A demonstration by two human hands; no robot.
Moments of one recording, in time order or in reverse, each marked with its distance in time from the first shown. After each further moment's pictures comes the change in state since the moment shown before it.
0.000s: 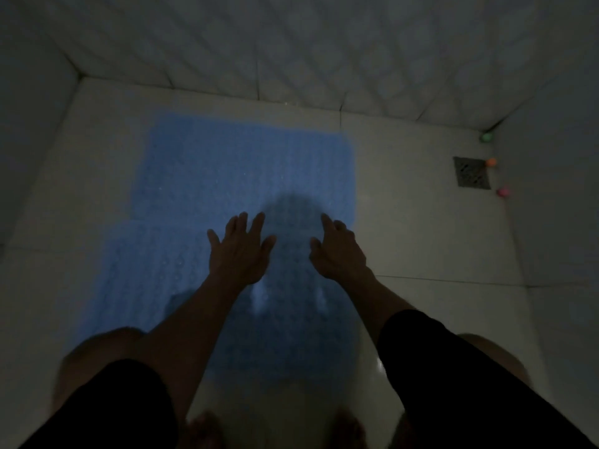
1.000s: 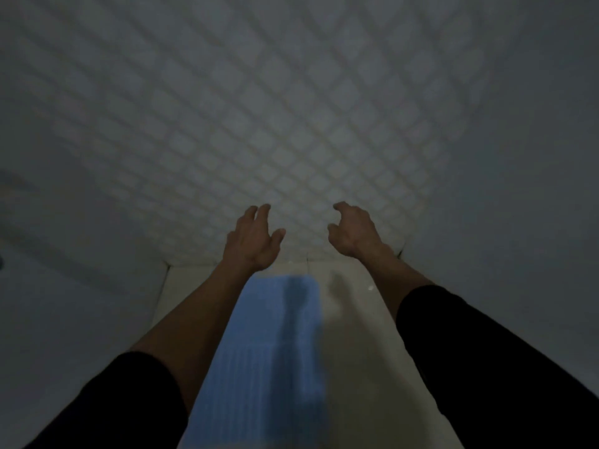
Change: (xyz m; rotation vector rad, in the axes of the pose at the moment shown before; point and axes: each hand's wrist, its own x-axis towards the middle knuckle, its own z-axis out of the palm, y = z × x) left_hand -0.253 0.274 -0.653 -0.207 0.311 0.176; right_hand -0.314 -0.163 -0.650 0.205 0.368 -0.148
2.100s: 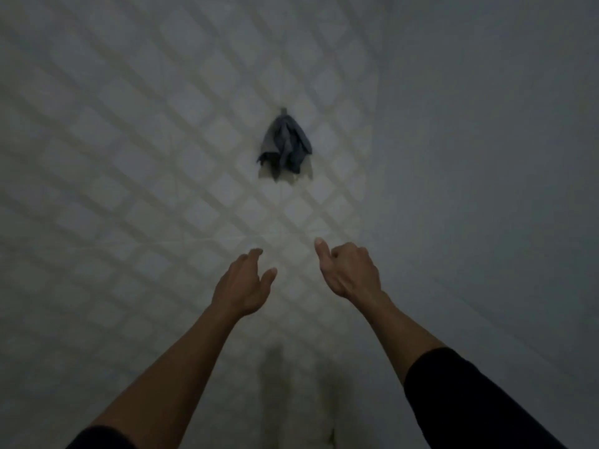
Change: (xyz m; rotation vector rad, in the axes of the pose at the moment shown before) left_hand 0.214 0.310 -0.052 -0.158 0.233 0.391; right_hand 0.129 0.068 -0.331 -0.045 0.657 0.009
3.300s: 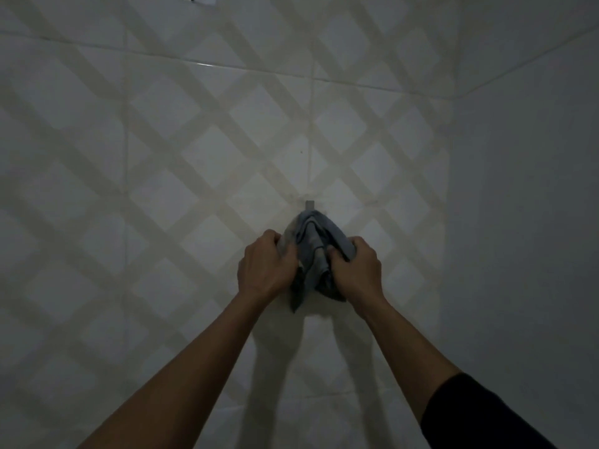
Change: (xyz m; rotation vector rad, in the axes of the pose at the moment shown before) left_hand 0.381 0.038 -0.049 -0.193 0.525 0.059; right_hand 0.378 -0.080 0.076 0.582 0.247 -0.203
